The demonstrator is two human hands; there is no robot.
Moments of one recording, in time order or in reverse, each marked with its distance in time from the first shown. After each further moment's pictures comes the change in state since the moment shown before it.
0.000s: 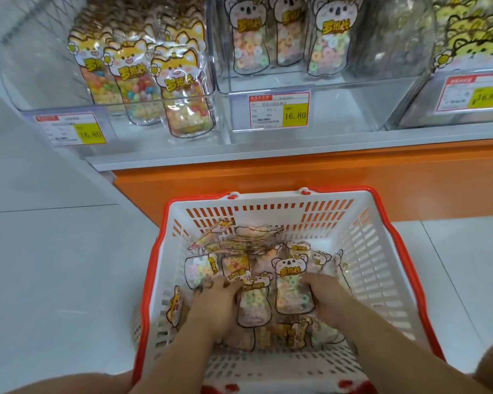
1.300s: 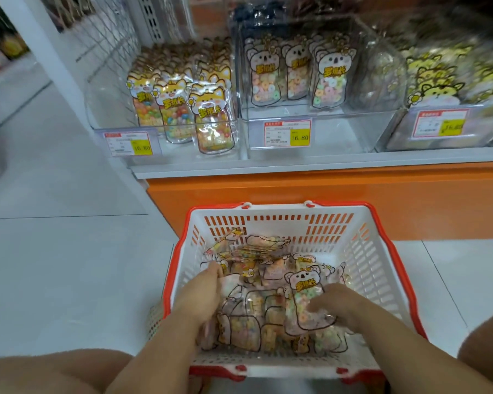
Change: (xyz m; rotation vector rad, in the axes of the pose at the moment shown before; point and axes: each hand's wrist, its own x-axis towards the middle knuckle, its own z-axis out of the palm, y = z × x) left_hand -0.050 -0.016 -0.053 -0.229 0.317 -0.099; right_hand -0.052 -0.019 -0.020 -0.679 -0.024 -0.095
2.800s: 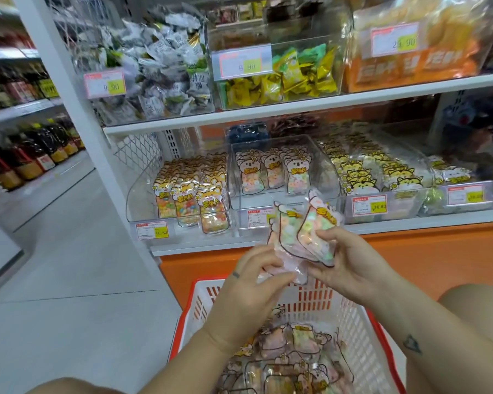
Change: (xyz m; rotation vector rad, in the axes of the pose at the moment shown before) left_hand -0.057 0.156 -0.135 -0.065 0.944 1.068; right_hand -0.218 -0.129 -0.100 1.192 -0.366 -0.699
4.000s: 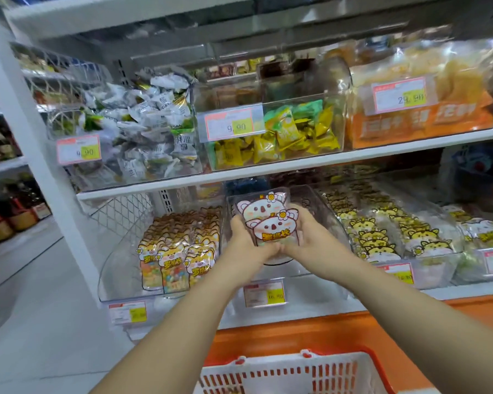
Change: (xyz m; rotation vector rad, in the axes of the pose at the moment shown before) left_hand 0.167 -0.108 0.028 -0.555 -0.224 -1.047; right_hand 0.124 -0.078 0.049 -1.307 -0.022 -0.567
